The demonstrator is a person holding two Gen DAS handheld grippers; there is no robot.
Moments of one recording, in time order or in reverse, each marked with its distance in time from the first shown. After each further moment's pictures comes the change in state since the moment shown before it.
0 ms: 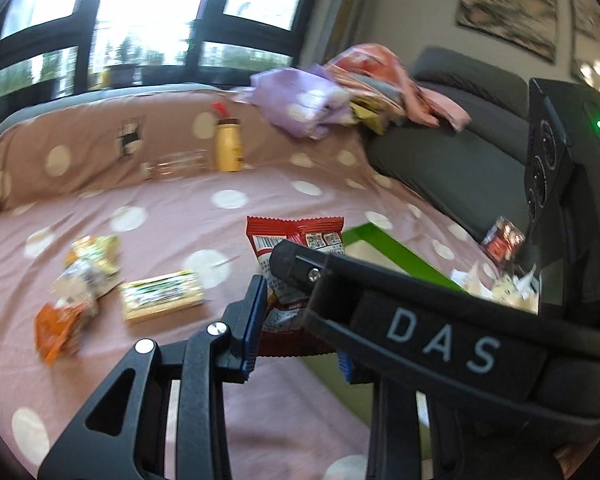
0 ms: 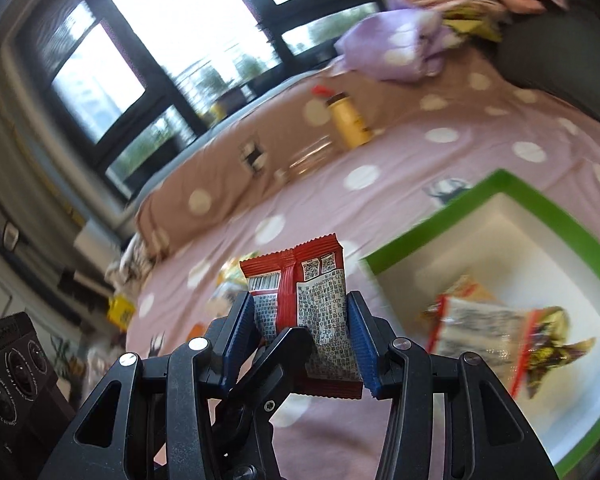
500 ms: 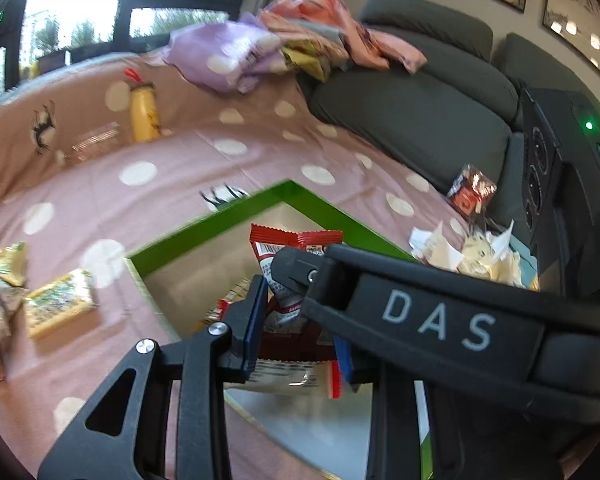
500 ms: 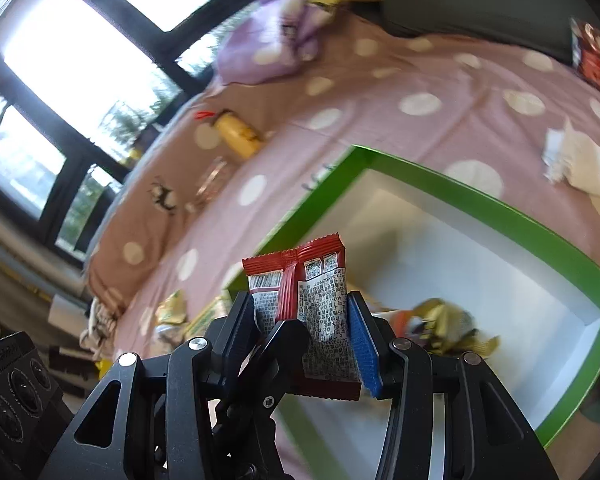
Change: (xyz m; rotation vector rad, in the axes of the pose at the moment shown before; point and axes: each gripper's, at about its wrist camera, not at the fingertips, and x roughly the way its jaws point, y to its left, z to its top) left arm 0.080 -0.065 -0.002 0.084 0.172 -0.144; right arm -0.009 -0.107 0.010 0.289 0.033 -0.156
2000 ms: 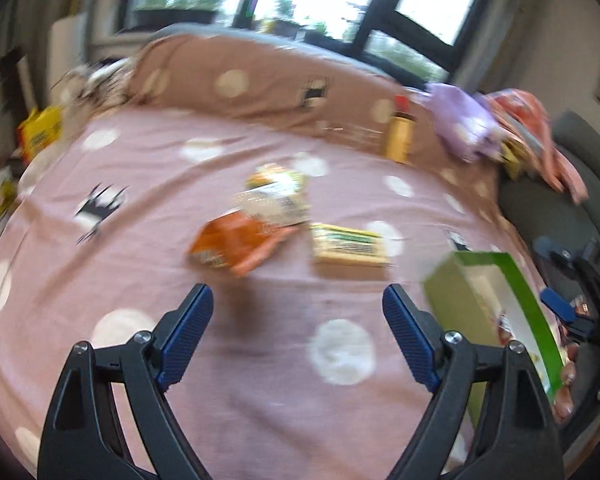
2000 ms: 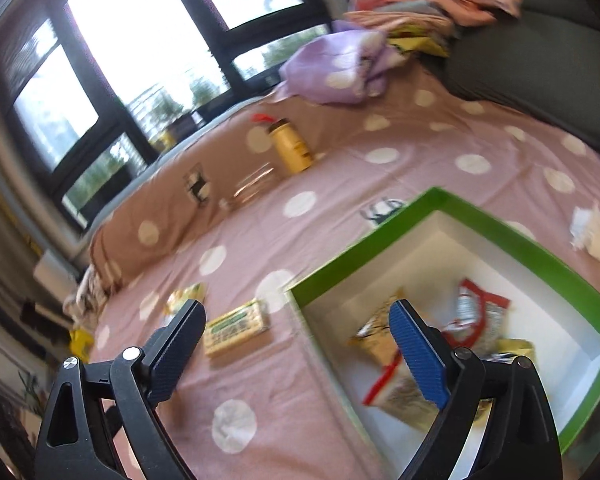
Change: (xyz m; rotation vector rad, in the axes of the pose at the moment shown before) left arm -0.168 0.174 -0.098 -0.544 -0.152 0.497; right arm 0.002 0.103 -0.041 -0.319 -0.117 0.009
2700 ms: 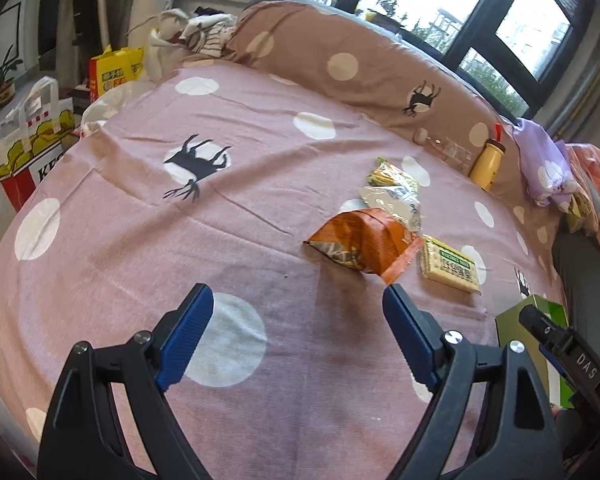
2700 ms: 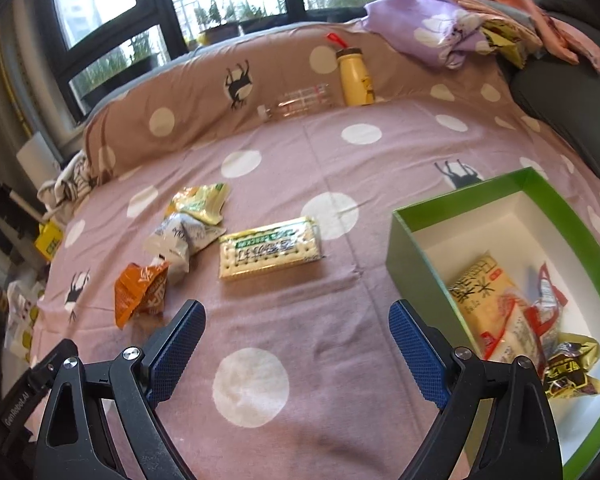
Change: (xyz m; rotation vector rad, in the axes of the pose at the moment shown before) left arm 0.011 0.081 0.002 -0.221 0.047 0.167; right arm 0.066 0.080 -0.051 -0.264 0.200 -0.080
